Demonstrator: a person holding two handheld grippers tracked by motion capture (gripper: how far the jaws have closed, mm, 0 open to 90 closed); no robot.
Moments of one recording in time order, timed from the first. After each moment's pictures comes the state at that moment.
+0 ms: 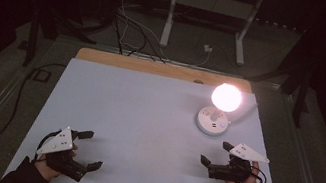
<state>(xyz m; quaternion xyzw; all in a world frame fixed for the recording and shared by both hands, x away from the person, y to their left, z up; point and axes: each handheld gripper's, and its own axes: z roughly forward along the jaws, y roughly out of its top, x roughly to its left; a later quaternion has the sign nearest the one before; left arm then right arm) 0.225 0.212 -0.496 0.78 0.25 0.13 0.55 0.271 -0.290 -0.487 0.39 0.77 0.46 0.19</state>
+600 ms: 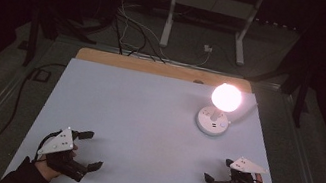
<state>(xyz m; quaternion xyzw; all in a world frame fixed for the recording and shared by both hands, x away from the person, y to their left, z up) 0.224 0.211 -0.497 0.79 0.25 0.13 0.55 0.247 -0.309 -0.513 0.40 0.81 0.39 0.16</state>
